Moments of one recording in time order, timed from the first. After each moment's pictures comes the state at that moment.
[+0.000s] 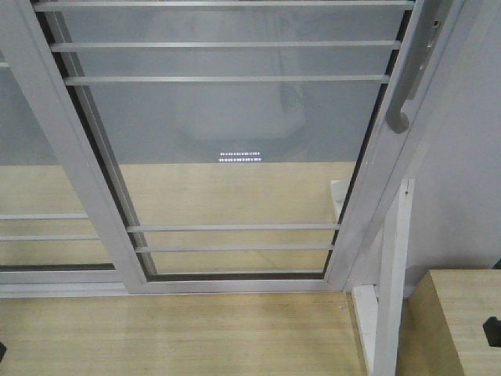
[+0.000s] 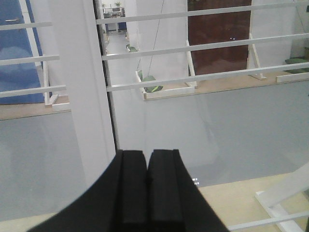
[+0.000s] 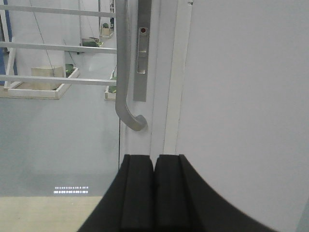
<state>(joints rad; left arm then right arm) -0.12 -0.01 0.03 -0.01 0.10 0.08 -0.07 0.00 0.03 0.01 0.09 -0.08</state>
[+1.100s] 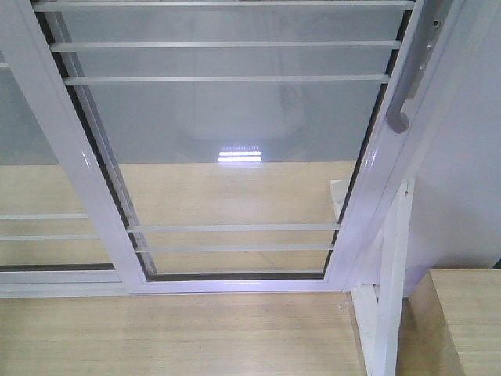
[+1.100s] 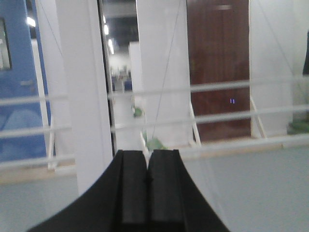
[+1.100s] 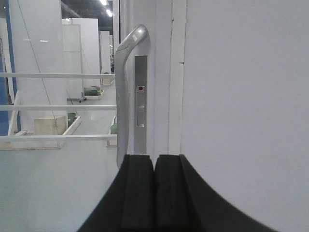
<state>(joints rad) -0.12 -0.01 0.03 -0.01 -0.20 0.08 -0.07 0.00 -0.01 0.01 -0.05 -0.02</state>
